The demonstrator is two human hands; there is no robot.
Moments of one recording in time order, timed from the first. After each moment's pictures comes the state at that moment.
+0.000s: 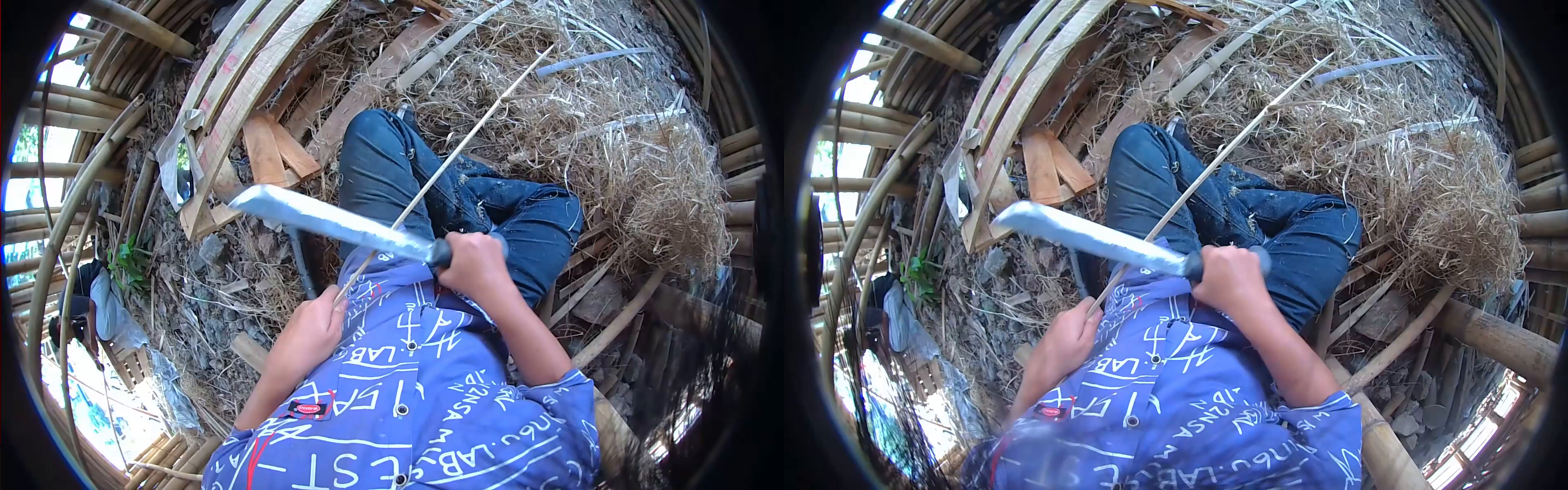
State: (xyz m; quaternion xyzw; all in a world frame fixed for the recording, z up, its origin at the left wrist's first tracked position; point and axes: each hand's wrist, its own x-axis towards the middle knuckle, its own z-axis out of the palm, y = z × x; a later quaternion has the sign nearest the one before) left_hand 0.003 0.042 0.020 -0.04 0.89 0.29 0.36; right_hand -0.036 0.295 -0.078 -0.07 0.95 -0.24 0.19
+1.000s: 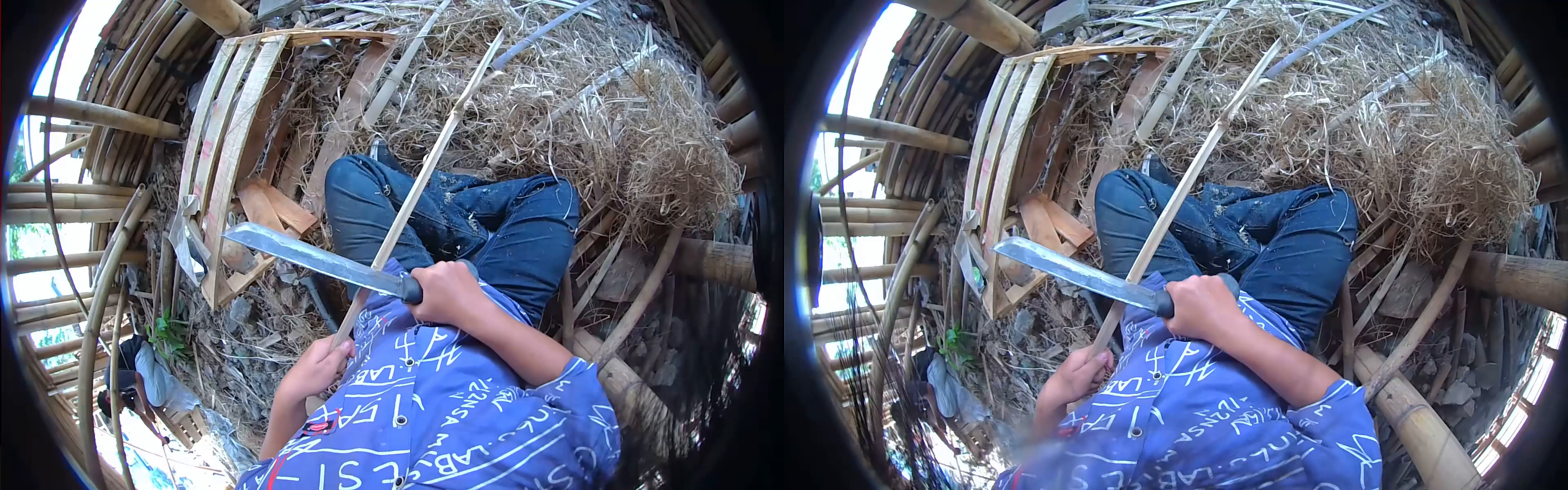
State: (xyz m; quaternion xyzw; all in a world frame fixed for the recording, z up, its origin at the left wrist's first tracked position) left_hand -0.010 0.020 0.009 -0.10 0.72 0.46 0.51; right_hand -0.037 0.288 -0.069 -0.07 0.90 -0.39 0.19
